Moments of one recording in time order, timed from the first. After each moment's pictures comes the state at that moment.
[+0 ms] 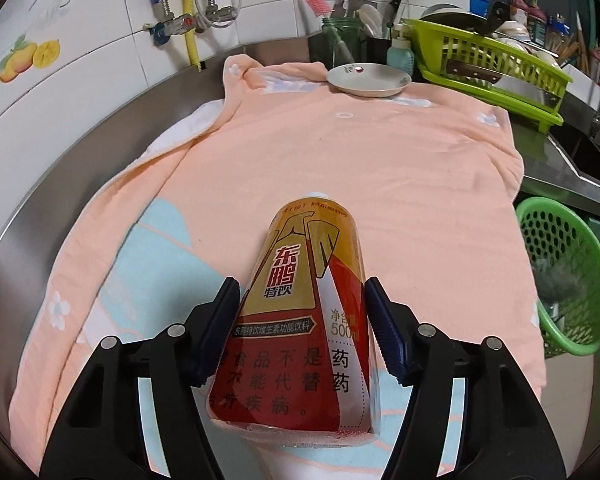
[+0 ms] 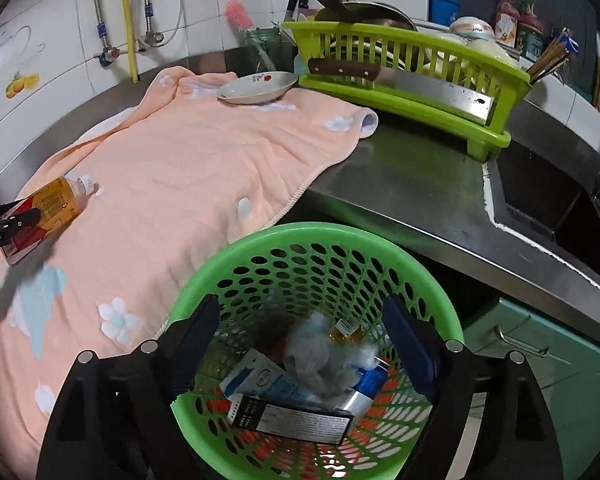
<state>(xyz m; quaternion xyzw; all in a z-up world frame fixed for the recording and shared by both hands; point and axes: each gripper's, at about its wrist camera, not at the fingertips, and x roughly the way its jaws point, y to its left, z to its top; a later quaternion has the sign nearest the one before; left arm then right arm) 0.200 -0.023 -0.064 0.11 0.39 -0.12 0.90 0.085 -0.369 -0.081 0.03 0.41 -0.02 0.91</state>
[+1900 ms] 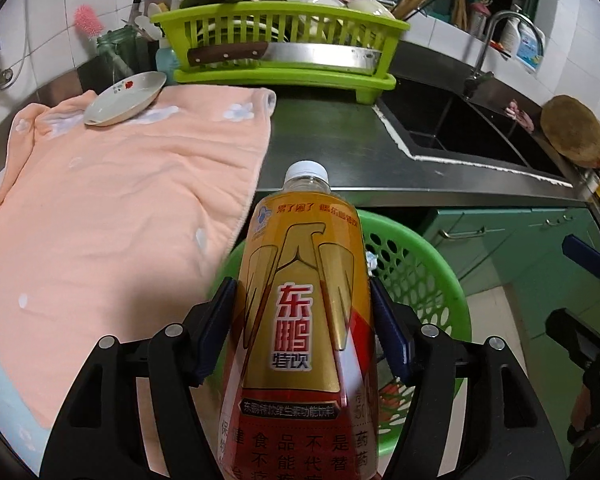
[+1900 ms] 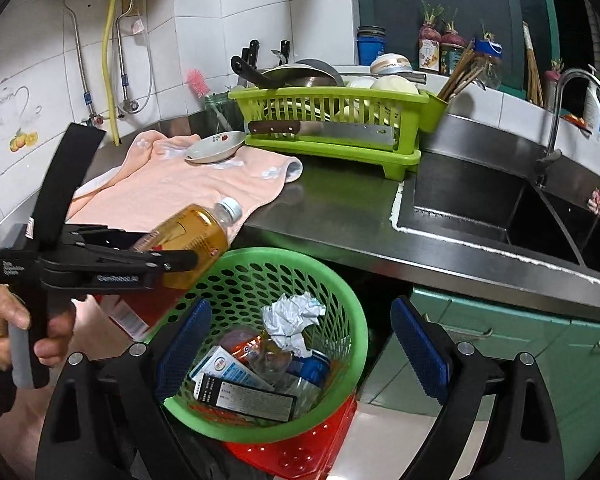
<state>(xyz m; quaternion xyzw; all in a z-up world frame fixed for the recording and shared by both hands) 0.142 -0.300 -0.065 0.11 0.42 -0.33 0.84 -0.021 -0.428 -0.039 0.07 0.32 -0.08 0.94</state>
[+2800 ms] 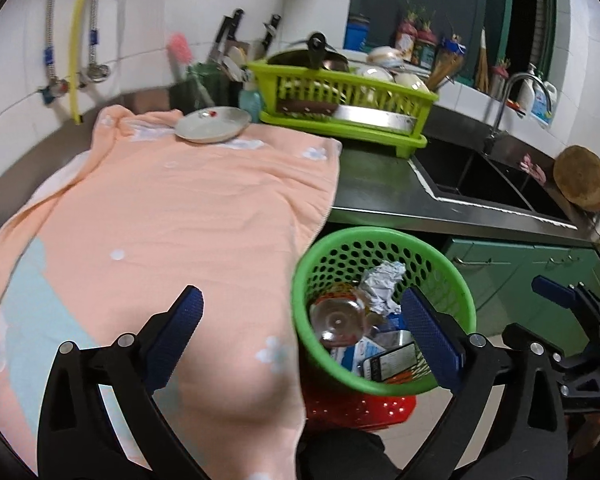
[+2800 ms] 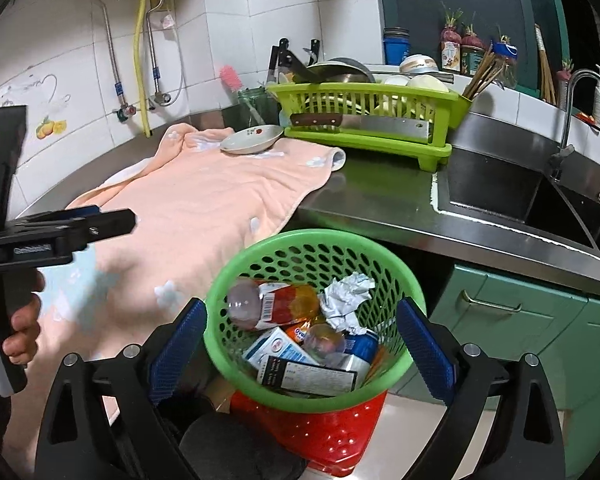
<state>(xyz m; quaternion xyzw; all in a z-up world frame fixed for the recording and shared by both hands) 0.089 -0.171 -0.019 0.05 0.34 -0.27 0.90 -0.040 -0.354 -0.044 0.07 0.32 -0.05 0.94</state>
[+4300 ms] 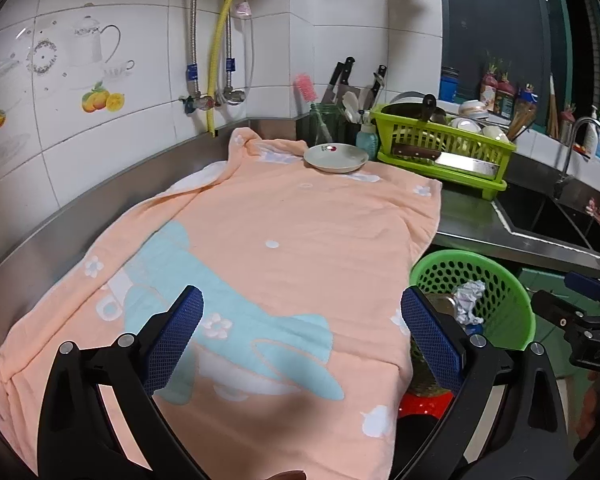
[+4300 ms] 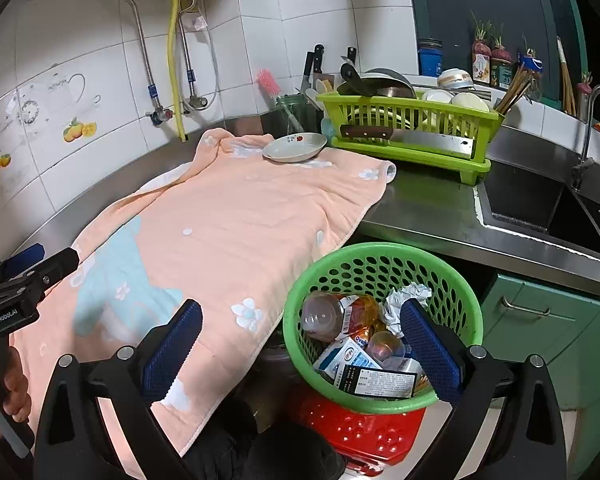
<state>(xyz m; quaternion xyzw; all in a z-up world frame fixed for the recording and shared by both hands) 0.031 -0.052 0.011 0.04 0.28 -0.11 0.95 -0.026 -0.282 -0.012 0.08 0.31 -0.02 0.95</state>
